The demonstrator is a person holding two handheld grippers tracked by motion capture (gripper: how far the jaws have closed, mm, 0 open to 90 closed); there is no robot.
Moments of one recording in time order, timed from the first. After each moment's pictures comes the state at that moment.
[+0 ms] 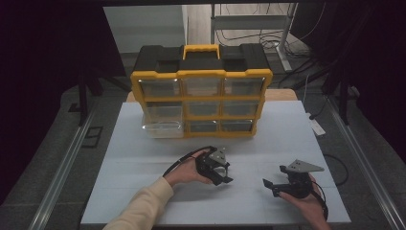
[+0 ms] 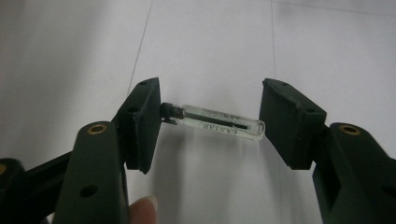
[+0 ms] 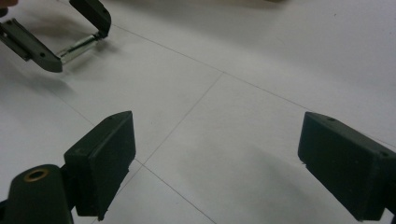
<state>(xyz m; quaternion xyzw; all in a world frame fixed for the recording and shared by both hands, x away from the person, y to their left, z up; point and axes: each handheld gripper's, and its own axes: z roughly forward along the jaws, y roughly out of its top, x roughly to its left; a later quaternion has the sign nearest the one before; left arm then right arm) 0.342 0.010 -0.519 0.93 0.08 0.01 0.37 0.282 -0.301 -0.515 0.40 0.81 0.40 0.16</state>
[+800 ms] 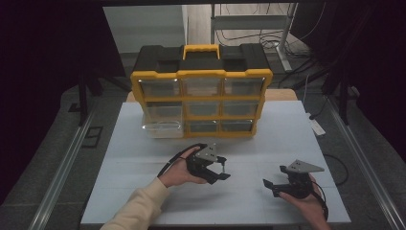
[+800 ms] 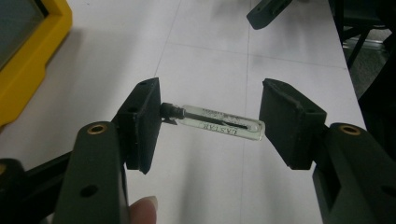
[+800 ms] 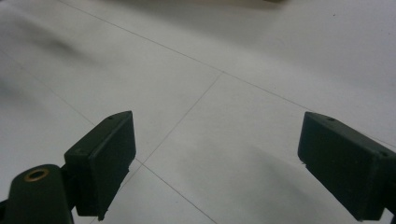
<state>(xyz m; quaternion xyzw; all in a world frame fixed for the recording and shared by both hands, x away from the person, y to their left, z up) 0.320 0.036 -0.483 0.90 0.10 0.04 0.43 0.281 -0.301 -0.515 0.40 0.81 0.40 0.16</state>
